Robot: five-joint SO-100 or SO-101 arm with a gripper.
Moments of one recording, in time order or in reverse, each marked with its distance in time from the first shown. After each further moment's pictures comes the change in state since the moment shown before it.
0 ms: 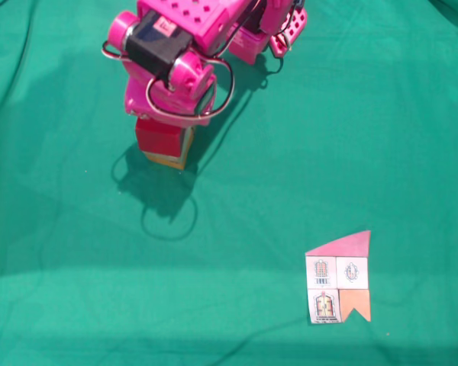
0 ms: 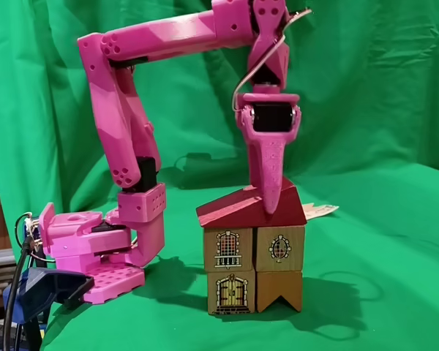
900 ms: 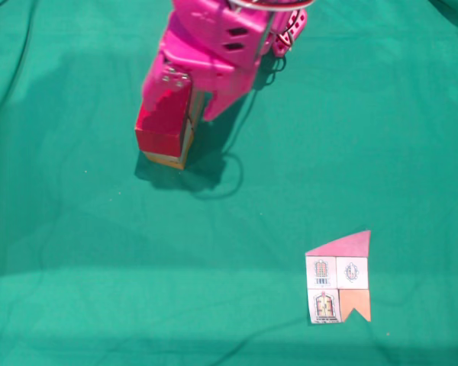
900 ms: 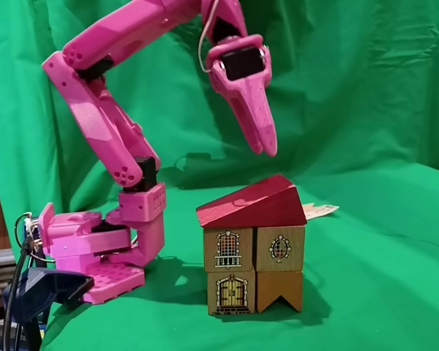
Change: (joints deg) arm -9.0 19.5 0.2 0.0 0.0
